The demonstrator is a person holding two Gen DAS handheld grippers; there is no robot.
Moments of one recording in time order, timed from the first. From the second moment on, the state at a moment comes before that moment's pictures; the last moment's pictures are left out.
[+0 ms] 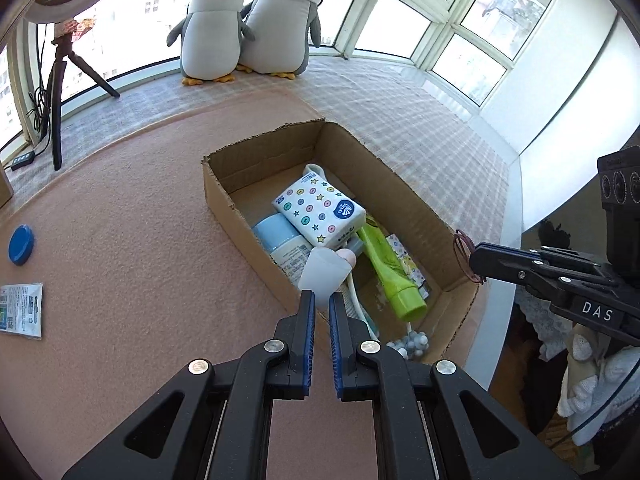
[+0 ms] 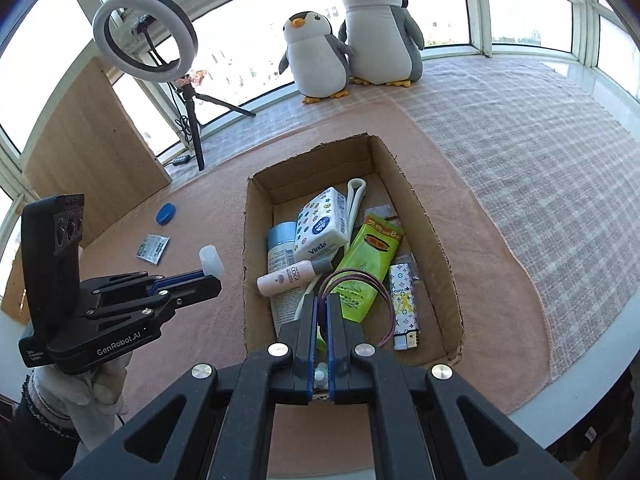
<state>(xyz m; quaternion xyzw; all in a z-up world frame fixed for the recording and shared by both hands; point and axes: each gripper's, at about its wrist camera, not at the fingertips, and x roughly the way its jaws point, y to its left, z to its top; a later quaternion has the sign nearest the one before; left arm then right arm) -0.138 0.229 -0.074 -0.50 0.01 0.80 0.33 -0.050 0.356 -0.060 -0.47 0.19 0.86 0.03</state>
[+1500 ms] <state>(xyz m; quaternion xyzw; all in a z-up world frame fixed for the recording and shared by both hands) -0.153 0.045 -0.080 -0.51 -0.07 0.84 0.18 -0.097 0.260 -0.056 -0.47 0.13 0.87 -0.04</state>
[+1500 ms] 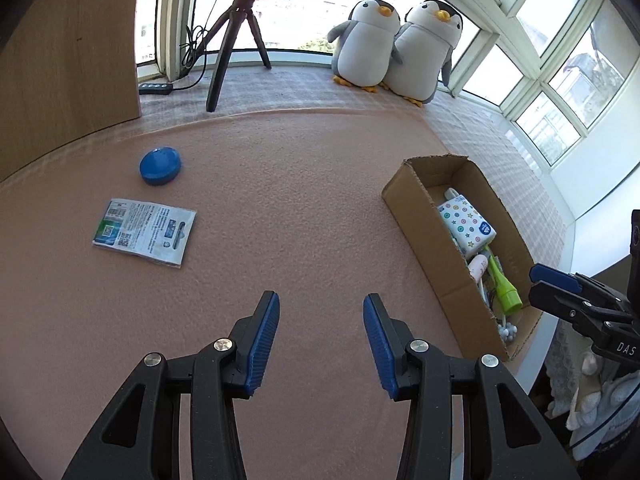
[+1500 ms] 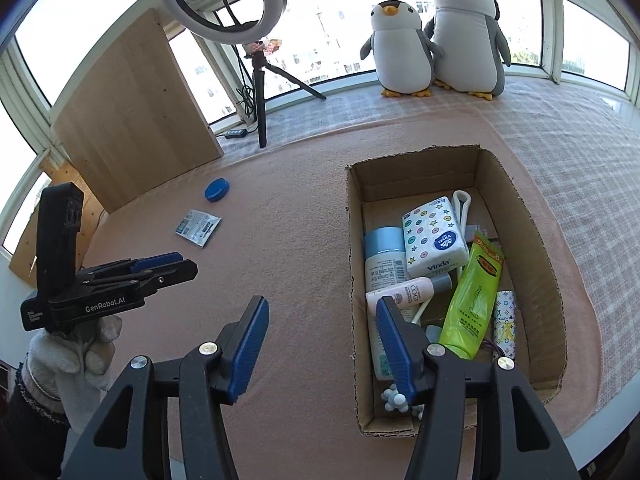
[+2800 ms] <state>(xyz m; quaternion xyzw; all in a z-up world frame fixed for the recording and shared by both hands) -0.311 -0.044 -0.166 -0.56 -0.02 0.83 0.03 -0.144 0.207 -0.083 -0.52 0.11 0.84 -0.06</state>
